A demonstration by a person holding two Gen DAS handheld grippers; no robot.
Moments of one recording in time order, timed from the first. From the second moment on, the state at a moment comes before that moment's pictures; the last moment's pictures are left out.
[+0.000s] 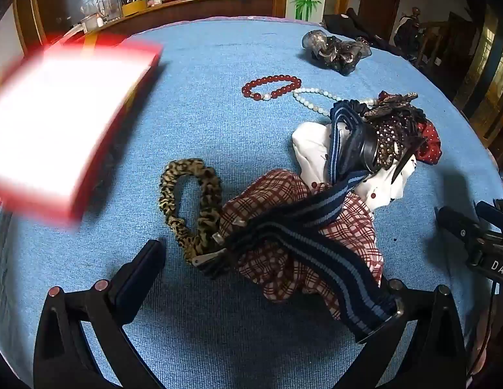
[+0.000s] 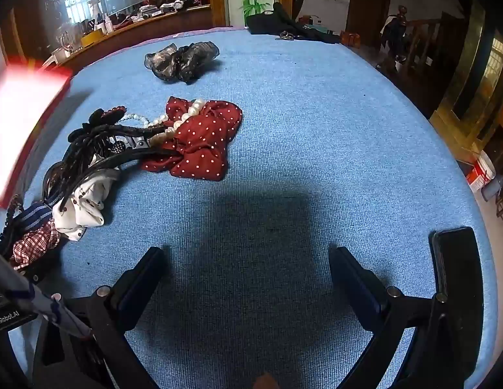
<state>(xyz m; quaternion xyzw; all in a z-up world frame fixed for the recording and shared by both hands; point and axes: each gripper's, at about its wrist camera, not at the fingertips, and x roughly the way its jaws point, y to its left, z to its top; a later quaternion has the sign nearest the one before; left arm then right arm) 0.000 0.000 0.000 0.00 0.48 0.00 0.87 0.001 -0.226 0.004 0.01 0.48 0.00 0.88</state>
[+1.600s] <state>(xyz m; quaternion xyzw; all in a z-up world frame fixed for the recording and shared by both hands) -0.133 0.037 0.081 -0.03 0.27 0.00 0.96 -0.106 -0.193 0.078 0.04 0.35 0.01 0.93</state>
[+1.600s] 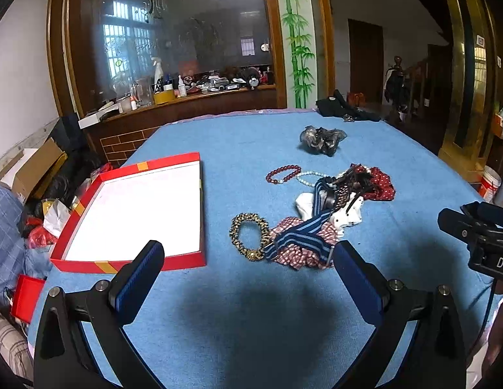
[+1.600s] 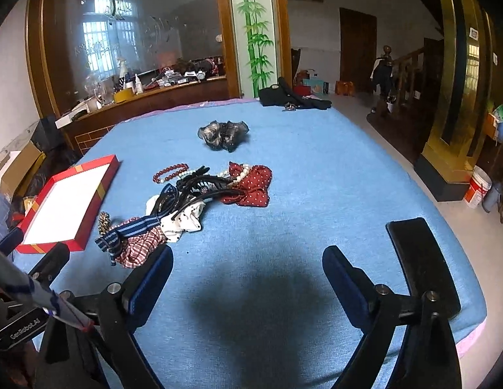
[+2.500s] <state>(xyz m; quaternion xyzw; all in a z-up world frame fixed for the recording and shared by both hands) -0.106 0.037 0.071 0.02 0.34 0.00 0.94 -0.091 -0.186 0.064 0.03 0.38 0.03 0.92</state>
